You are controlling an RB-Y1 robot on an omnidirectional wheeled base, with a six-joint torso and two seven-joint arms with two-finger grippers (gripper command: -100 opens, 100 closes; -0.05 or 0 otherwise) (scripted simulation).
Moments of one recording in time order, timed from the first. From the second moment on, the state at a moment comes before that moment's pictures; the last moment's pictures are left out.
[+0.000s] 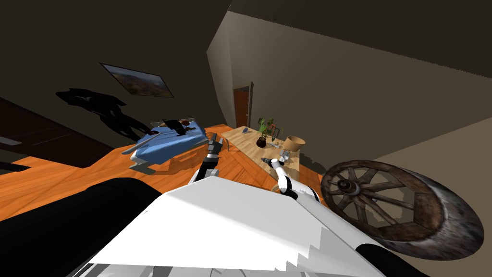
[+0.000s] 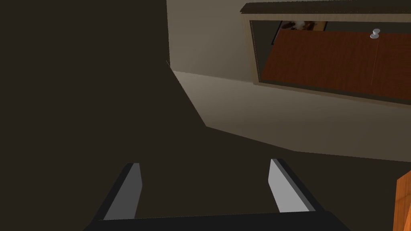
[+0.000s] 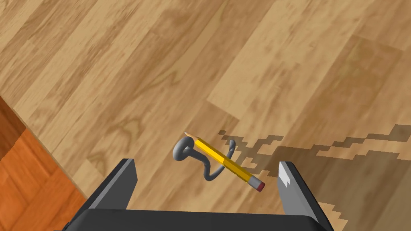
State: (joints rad) left arm 0.52 0.03 0.00 -2.24 -0.02 -0.40 0.13; right arm -0.62 -0.13 -0.43 -0.42 -0.77 0.46 -0.76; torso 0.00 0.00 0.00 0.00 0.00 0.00
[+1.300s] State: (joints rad) left arm 0.52 0.03 0.00 -2.24 -0.02 -0.40 0.13; right arm -0.61 -0.10 -0.42 -0.38 -0.86 0.44 -0.62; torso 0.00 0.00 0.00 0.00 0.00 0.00
